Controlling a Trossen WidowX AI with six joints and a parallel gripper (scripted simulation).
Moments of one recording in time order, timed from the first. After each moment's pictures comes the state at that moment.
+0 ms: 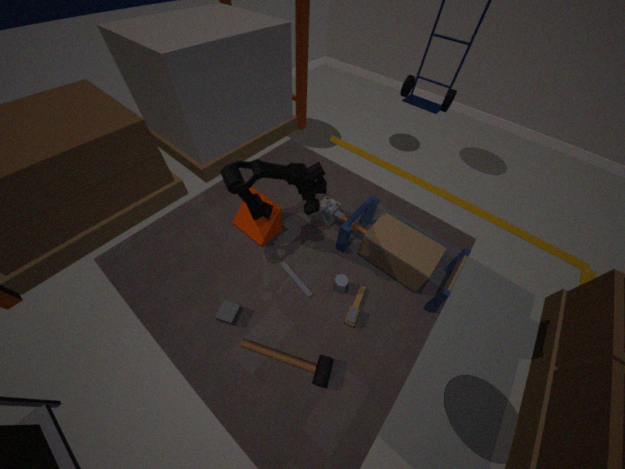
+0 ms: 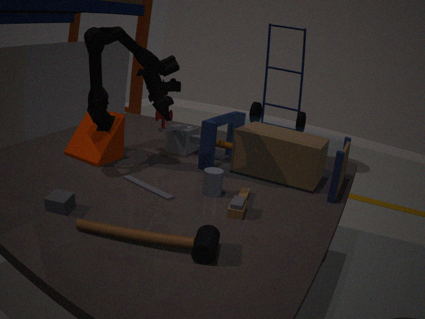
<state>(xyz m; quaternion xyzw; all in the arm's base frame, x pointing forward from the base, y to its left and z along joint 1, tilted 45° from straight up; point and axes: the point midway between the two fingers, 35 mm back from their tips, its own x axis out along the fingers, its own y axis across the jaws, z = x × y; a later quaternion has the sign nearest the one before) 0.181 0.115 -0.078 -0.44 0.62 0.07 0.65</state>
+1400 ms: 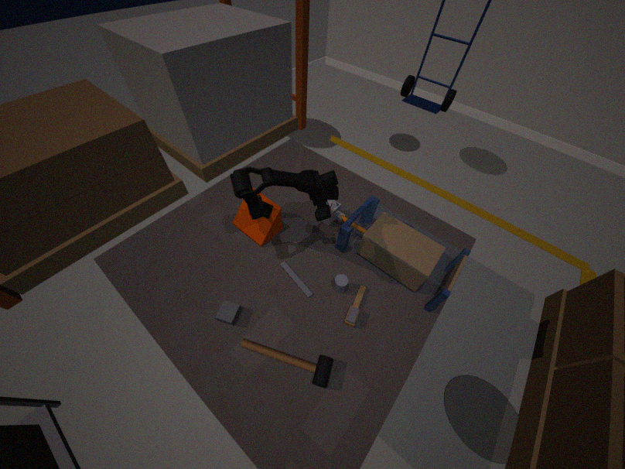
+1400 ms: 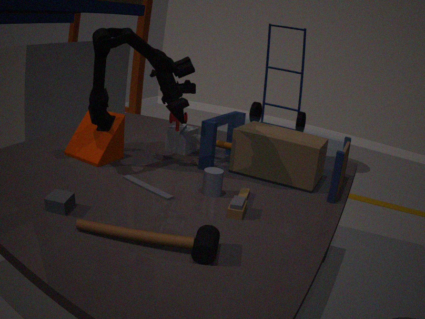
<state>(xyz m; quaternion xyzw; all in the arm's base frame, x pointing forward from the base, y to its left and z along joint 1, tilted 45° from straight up) 0.241 0.108 -0.080 -0.44 0.62 0.06 0.65</state>
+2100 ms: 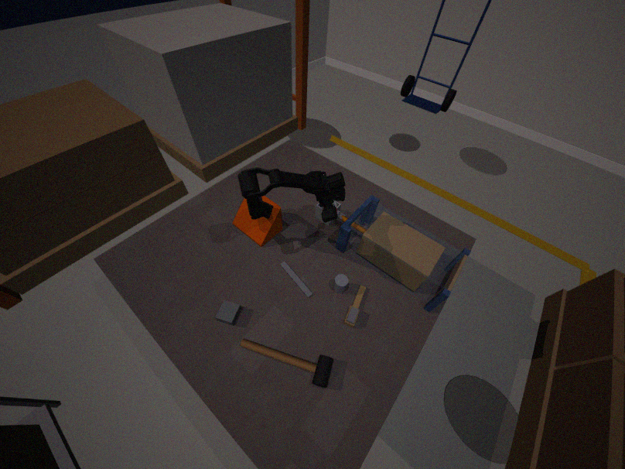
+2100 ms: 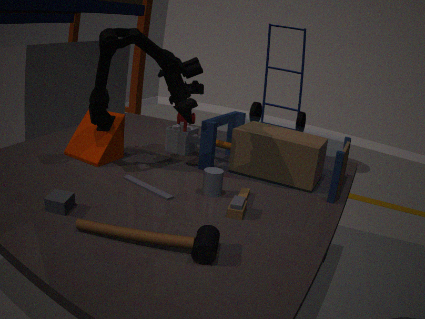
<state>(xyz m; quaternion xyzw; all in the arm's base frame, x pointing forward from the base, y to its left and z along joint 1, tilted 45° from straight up) 0.267 0.114 -0.089 -0.44 0.62 0.06 0.65</state>
